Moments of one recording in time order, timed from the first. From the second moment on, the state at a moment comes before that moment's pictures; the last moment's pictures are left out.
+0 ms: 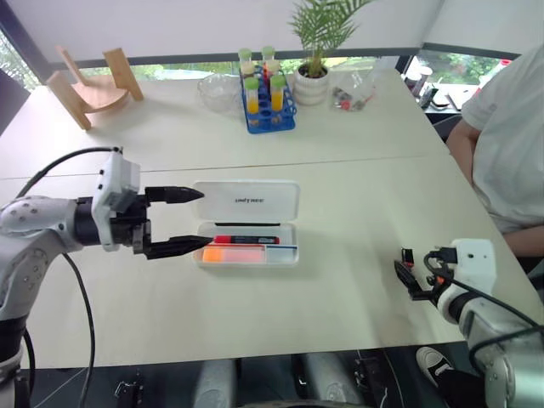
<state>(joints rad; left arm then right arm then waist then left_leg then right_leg) -0.27 0.95 0.23 -0.35 -0.77 0.60 -1.17 0.20 -0.33 -0.40 -0.81 0.17 1.15 0.29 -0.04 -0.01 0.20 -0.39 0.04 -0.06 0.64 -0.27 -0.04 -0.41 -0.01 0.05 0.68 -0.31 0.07</state>
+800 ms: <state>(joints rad) -0.27 0.93 0.23 -0.33 -0.74 0.58 -1.14 0.13 -0.26 -0.28 -0.71 0.19 1.04 0.23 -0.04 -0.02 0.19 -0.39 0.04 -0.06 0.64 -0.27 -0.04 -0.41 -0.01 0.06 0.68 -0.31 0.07</state>
